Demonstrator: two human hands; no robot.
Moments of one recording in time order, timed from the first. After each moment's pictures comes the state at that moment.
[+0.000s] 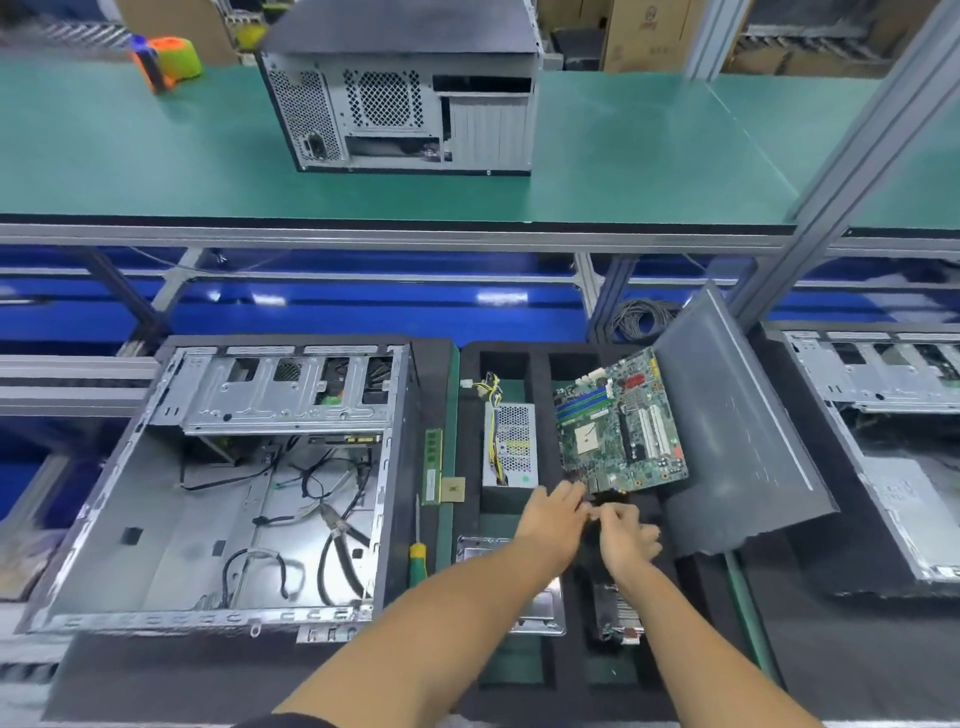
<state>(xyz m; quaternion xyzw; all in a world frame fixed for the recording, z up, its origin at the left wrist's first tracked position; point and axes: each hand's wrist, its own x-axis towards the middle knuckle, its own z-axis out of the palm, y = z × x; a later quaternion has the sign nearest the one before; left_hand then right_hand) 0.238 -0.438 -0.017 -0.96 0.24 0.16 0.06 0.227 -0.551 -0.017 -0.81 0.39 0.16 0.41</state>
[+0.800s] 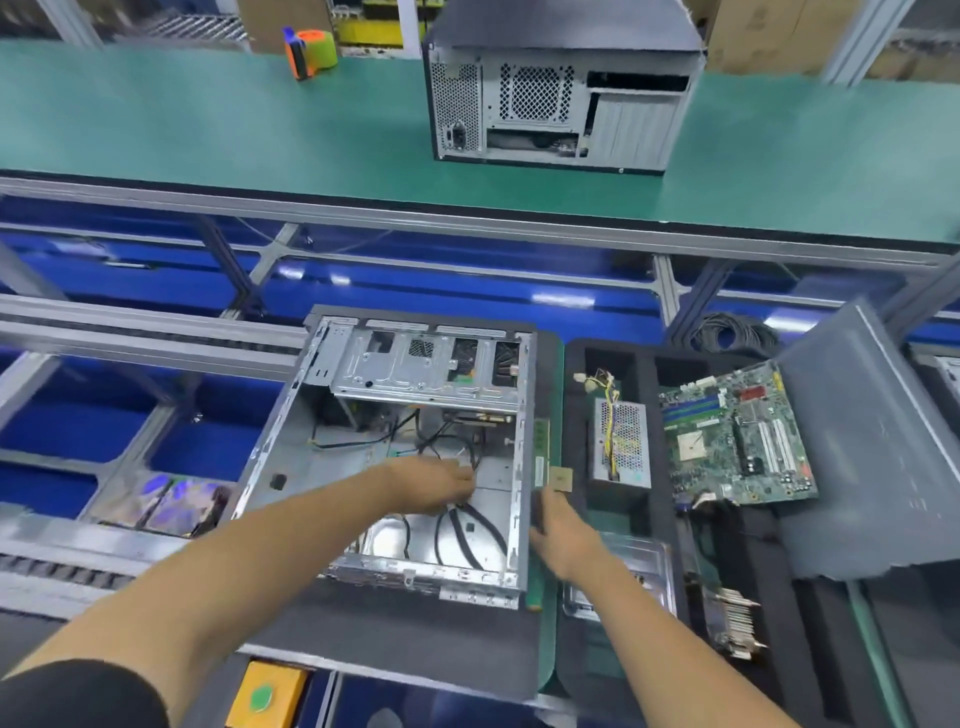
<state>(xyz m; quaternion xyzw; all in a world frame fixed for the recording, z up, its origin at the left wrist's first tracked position) 0.208 -0.099 0.042 -0.90 0.37 0.24 0.05 0.185 -0.357 0.006 -0.92 -0.12 0.29 0.24</state>
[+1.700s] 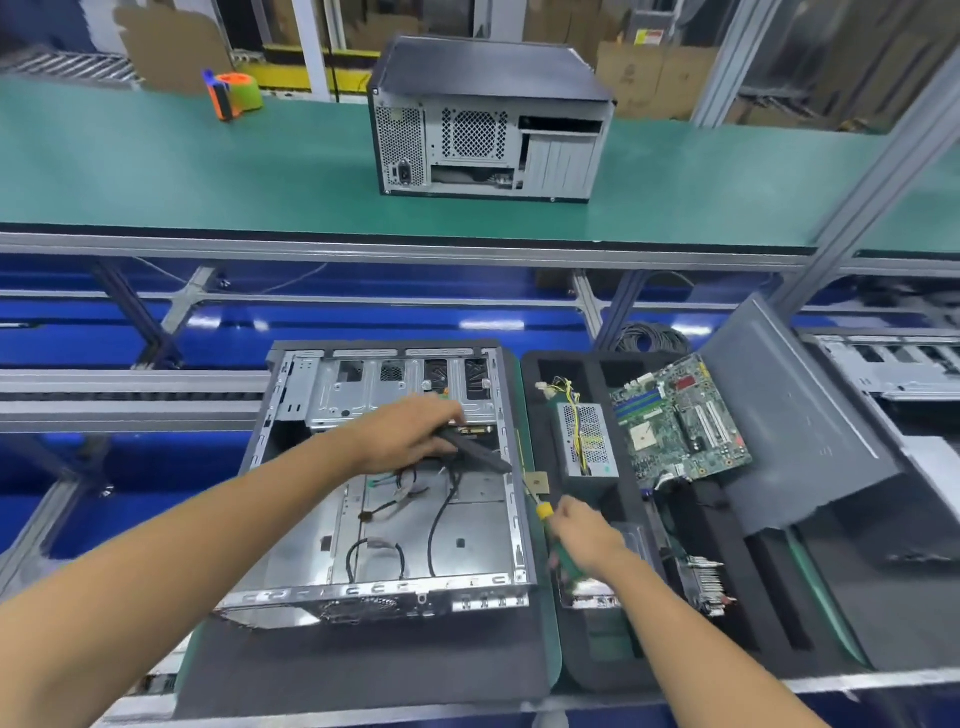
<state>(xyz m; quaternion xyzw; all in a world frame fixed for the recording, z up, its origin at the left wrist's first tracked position) 0.250 -0.062 0.113 -0.92 0.35 0.08 -0.16 0.166 -0.371 0.043 -0.89 0.09 0.30 0.34</state>
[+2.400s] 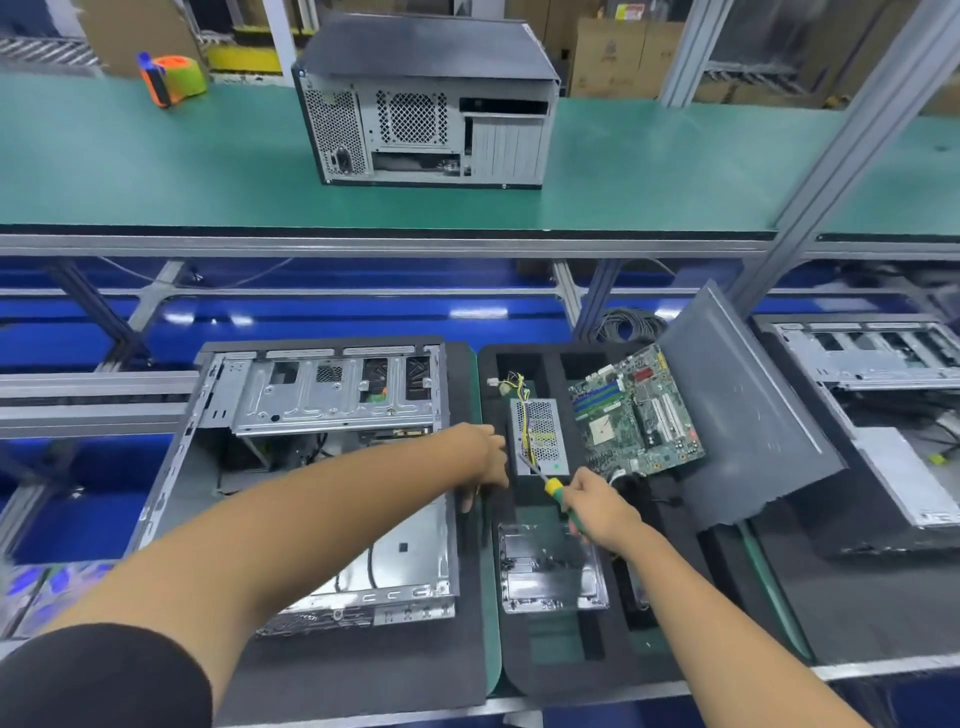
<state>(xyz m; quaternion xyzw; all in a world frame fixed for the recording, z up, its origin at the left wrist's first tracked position) 0.284 -0.272 0.091 -0.78 0.44 0.30 0.32 0.209 -0.475 0.044 -0.88 0.10 0.27 0.37</state>
